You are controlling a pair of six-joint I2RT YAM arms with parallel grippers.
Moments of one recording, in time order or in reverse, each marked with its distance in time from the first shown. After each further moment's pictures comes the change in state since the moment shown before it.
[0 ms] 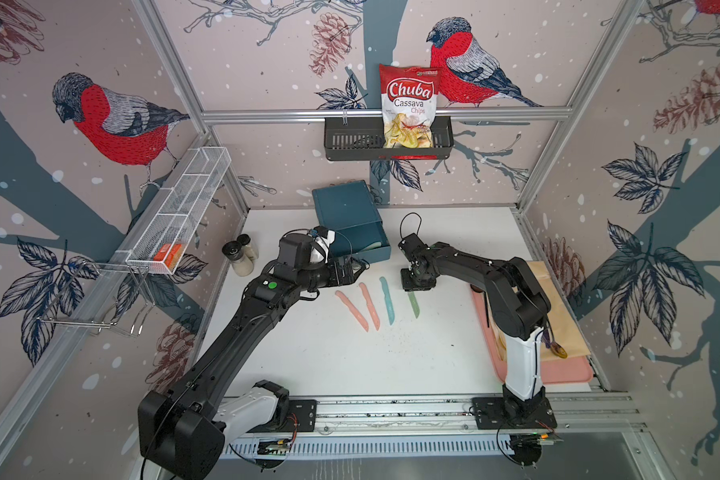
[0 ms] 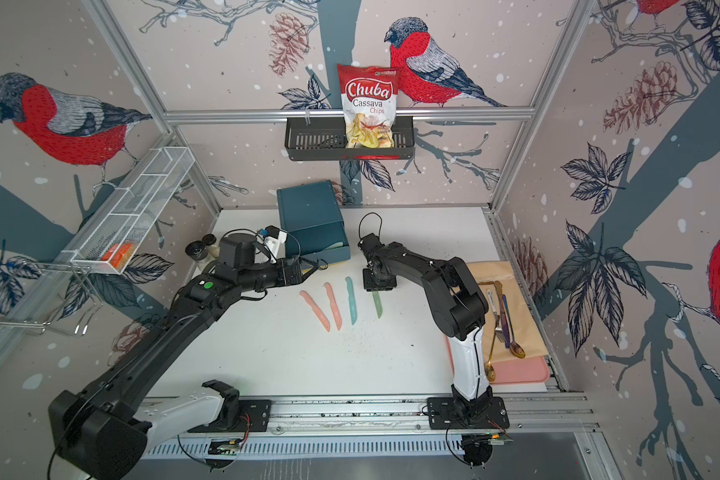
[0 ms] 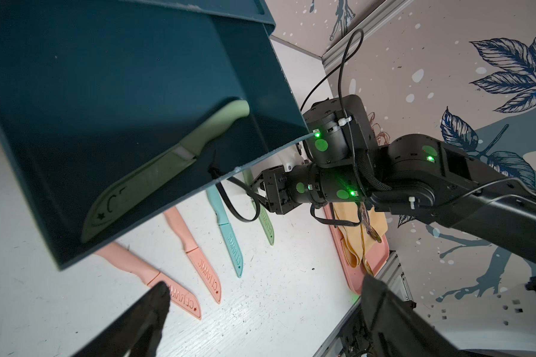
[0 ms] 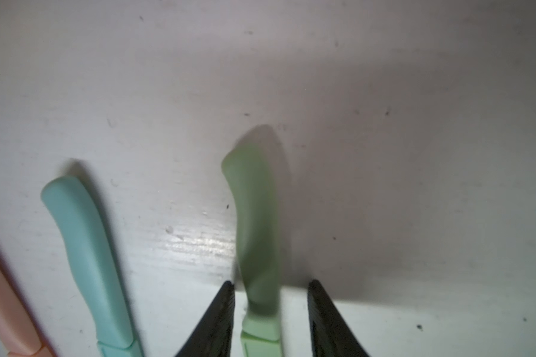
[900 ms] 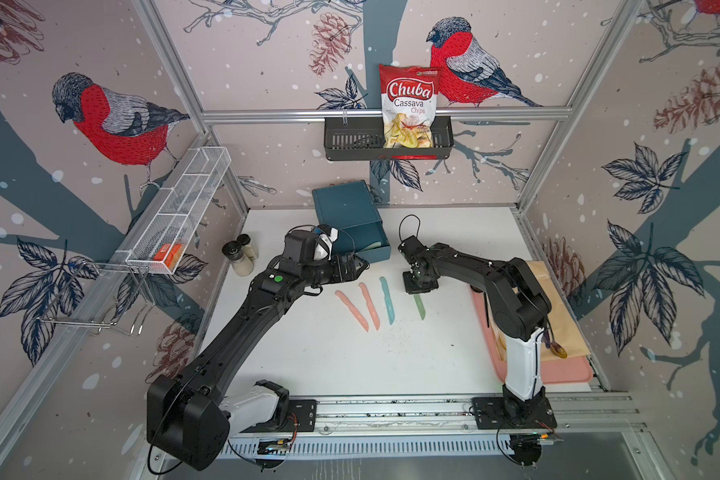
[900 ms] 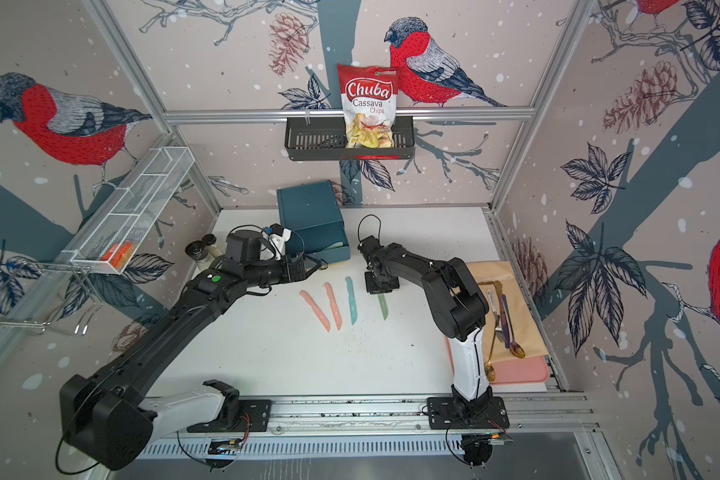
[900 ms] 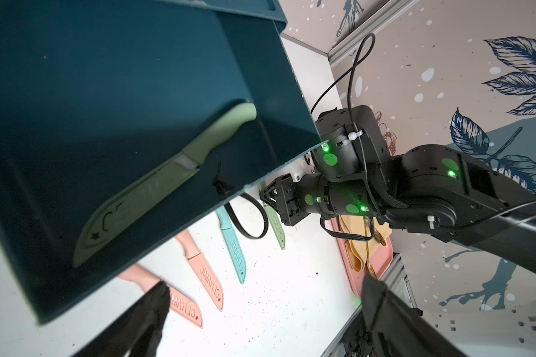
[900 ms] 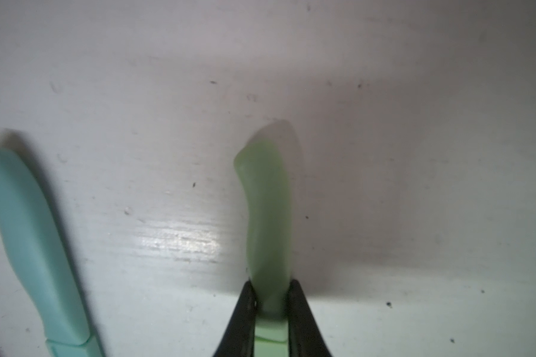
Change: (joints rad) left arm 0.000 0.065 0.021 0.022 0.000 0.000; right arm 0.000 -0.014 -0.024 -0.063 0.056 -0.015
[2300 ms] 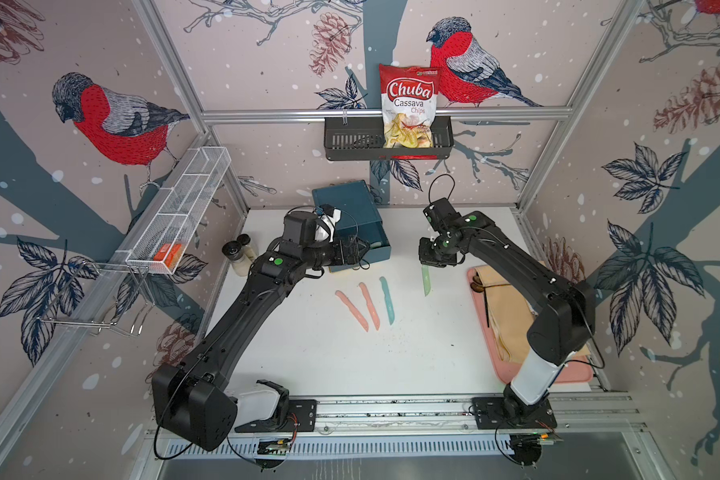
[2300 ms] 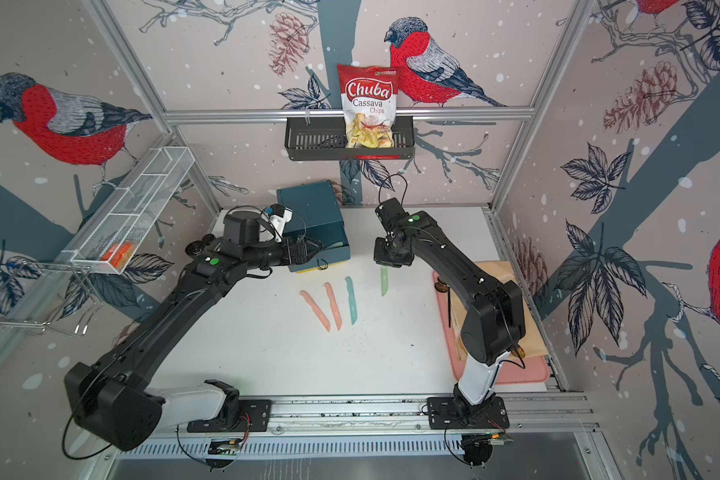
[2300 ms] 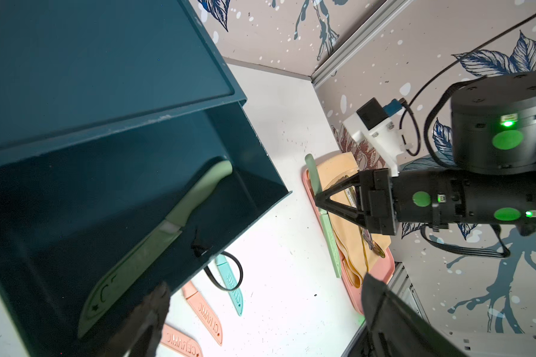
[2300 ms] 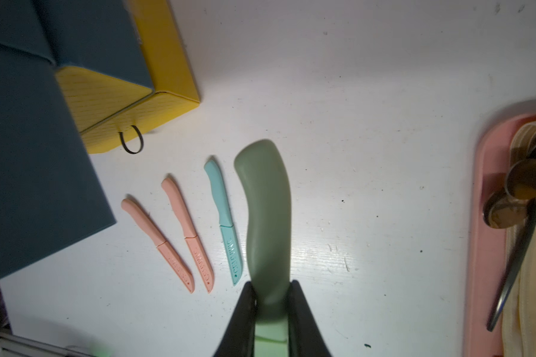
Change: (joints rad) left arm 0.014 0.094 0.203 -0.037 -0.001 0.073; right arm -0.071 -0.271 0.290 -0.320 -0.151 0.163
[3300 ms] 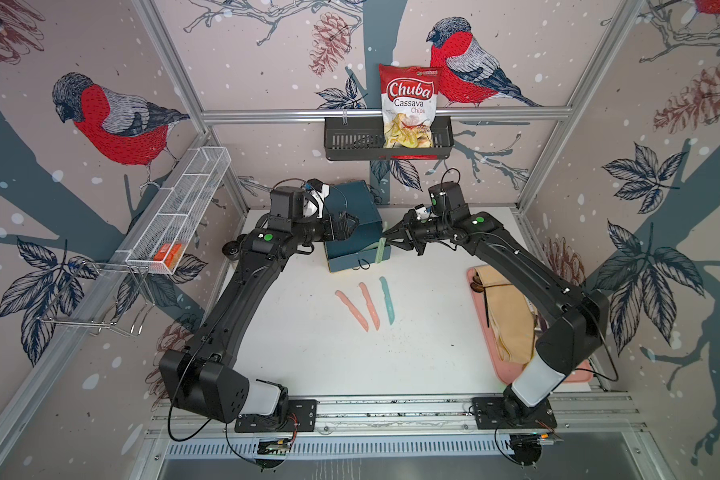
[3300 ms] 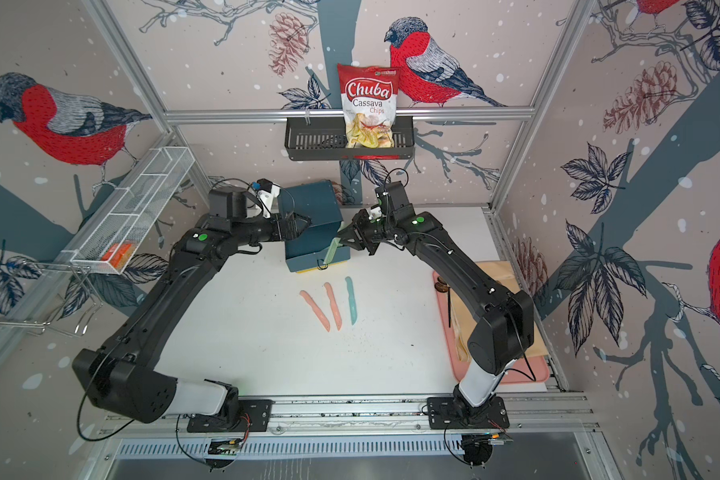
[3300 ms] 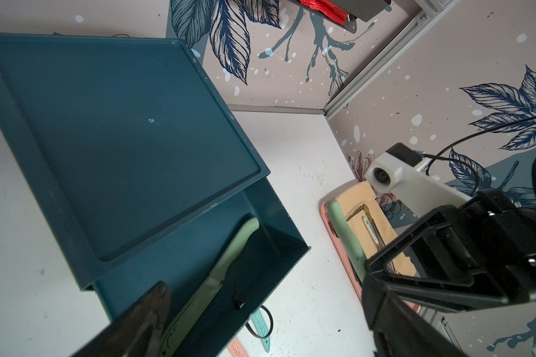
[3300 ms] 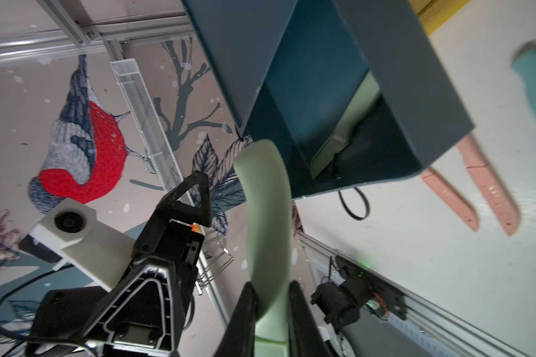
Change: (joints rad) left arm 0.099 0.124 0.247 -0.096 0.000 0.111; right arm 0.039 -0.070 -0.082 0.589 -0.619 0.815
